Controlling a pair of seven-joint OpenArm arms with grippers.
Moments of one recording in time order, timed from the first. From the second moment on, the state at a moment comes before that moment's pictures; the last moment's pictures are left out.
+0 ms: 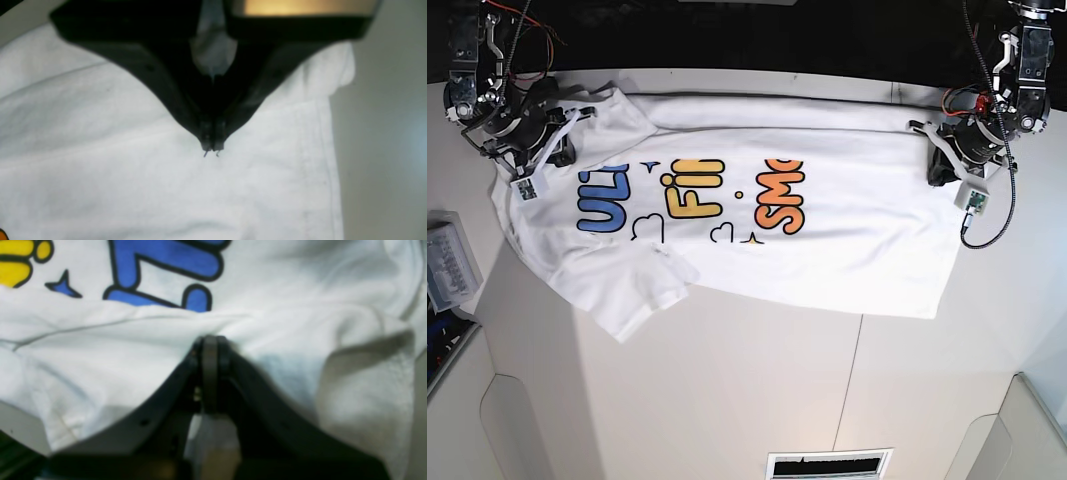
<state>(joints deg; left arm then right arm) 16.2 -23.5 -5.3 77.7 -11.6 -26.8 26.3 -15.9 15.6 7.5 85.4 11.2 23.9 -41.3</state>
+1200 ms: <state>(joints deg) 2.0 -23.2 -4.7 84.7 -7.5 -17.5 28.0 3.7 15.8 20.7 83.0 19.6 27.0 -42.3</state>
